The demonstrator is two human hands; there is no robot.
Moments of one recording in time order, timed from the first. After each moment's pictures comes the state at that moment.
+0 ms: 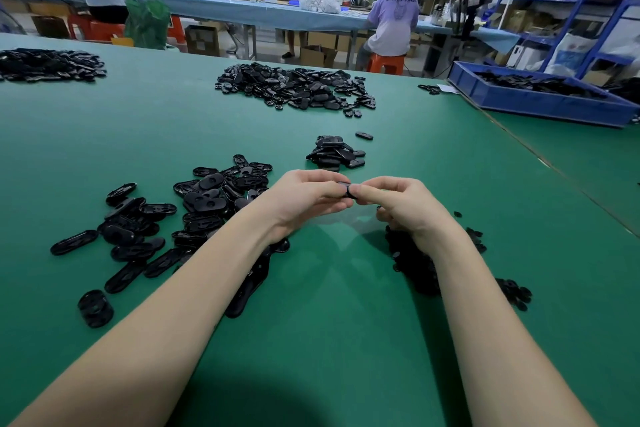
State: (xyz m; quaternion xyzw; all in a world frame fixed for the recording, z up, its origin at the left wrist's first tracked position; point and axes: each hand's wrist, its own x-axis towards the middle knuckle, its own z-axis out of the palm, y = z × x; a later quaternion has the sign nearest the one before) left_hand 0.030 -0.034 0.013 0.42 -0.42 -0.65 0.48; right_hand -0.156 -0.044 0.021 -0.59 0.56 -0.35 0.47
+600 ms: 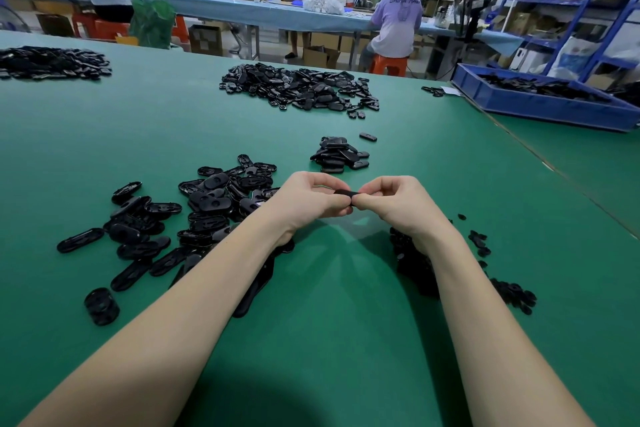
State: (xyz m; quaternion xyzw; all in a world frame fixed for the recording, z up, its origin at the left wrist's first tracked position) left_hand 0.031 -0.033 0.007 0.49 -0.49 -0.56 0.46; right_hand -0.146 -0.053 0.013 -0.63 0.58 -0.35 0.38
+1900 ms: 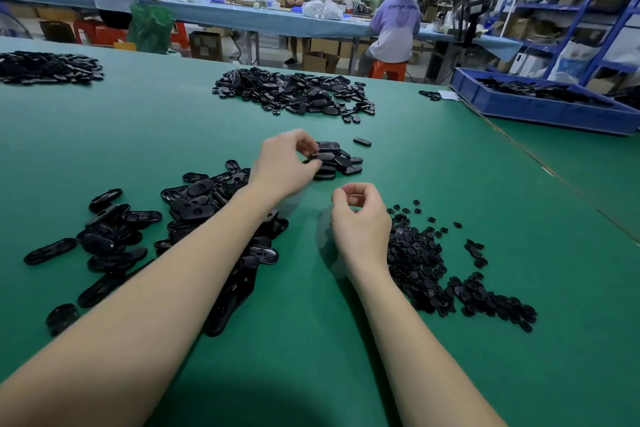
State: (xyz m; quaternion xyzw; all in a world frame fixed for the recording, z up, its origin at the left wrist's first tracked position) left_hand 0.047 -0.104 0.015 0.63 -0.65 -0.11 0.42; right_hand -0.087 -0.040 -0.019 -0.50 0.57 -0.56 0.32
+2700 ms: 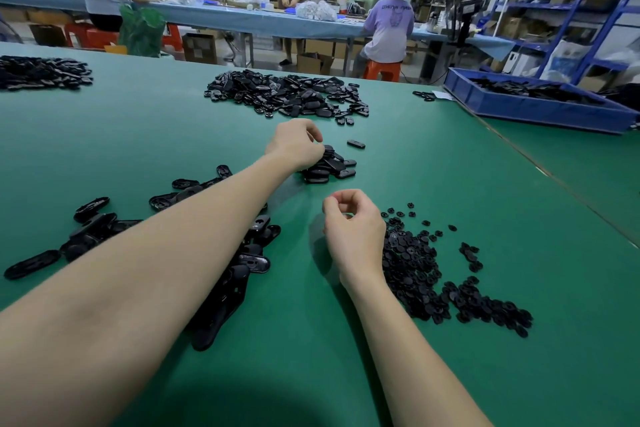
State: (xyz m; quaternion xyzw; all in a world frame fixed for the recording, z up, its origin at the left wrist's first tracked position) left_hand 0.027 -0.163 0.033 0.68 -0.62 -0.17 0.35; right_hand -0.089 -0.040 -0.021 -0.49 0.57 -0.56 0.35
